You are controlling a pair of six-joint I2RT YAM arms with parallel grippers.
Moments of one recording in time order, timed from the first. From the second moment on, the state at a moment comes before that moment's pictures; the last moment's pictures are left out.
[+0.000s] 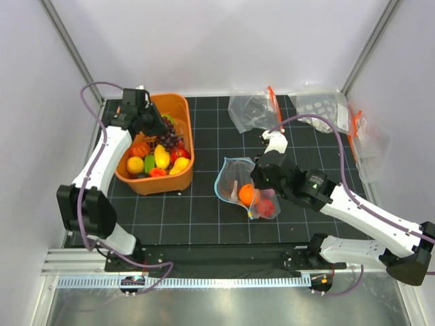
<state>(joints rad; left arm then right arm) -0.12 1.60 1.49 -0.67 0.11 -0.56 0.95 1.05 1.08 -0.73 0.44 0.64</state>
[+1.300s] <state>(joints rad) -1.05 1.17 1.37 -0.54 -0.07 -0.76 0.95 1.06 1.08 -0.64 0.38 0.71</state>
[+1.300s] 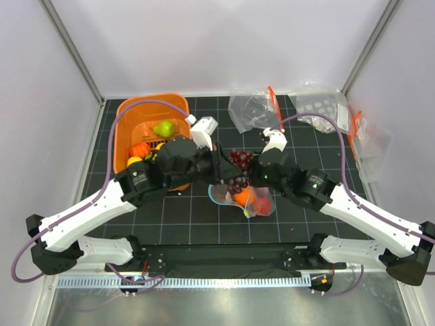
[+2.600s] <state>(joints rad) -1.13 1.20 1.31 -0.64 -0.14 -0.76 0.93 0.95 1.04 -0.68 0.46 0.74</state>
